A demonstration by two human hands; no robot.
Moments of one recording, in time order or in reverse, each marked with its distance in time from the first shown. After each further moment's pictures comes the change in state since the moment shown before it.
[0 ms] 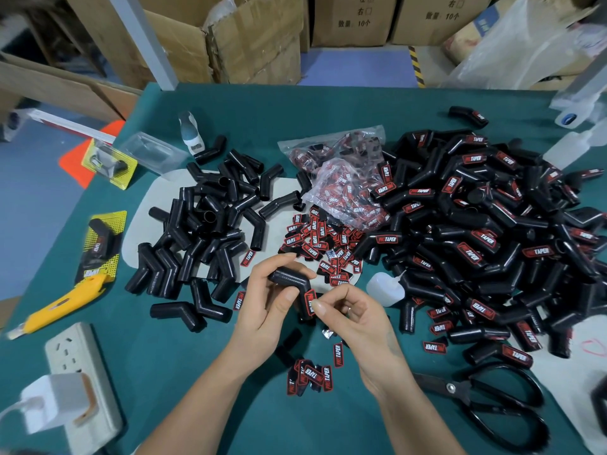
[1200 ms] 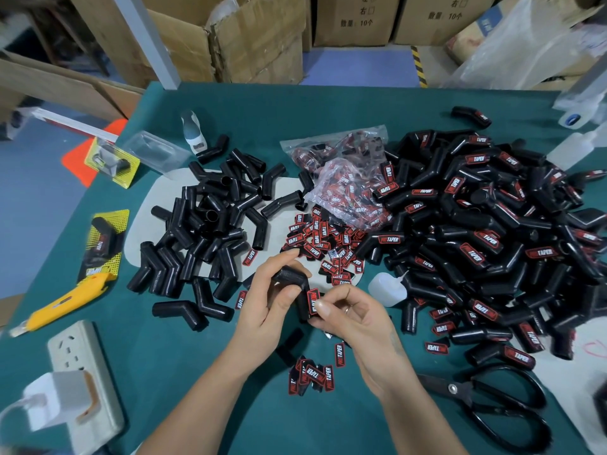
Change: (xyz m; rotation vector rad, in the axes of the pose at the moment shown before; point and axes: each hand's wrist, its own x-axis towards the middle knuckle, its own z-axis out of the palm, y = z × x) left_hand 0.001 -0.003 -0.002 0.132 0.029 0.022; right_hand 0.001 0.003 -0.002 0.085 -0.045 0.078
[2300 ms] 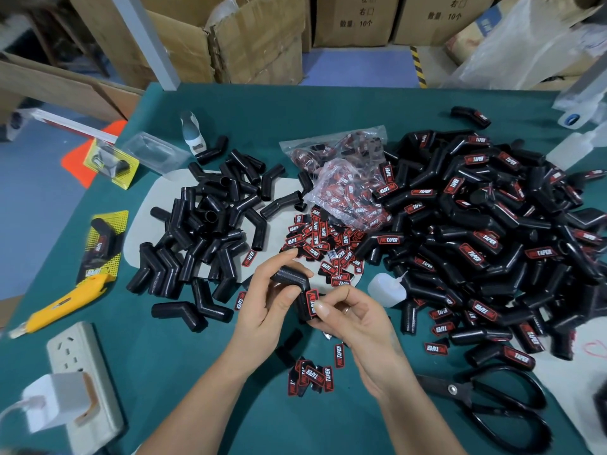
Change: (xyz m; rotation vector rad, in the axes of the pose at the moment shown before) left_hand -0.002 -0.003 0.000 0.006 0.018 -0.034; right_hand -0.002 -0.005 0.006 0.048 0.018 0.002
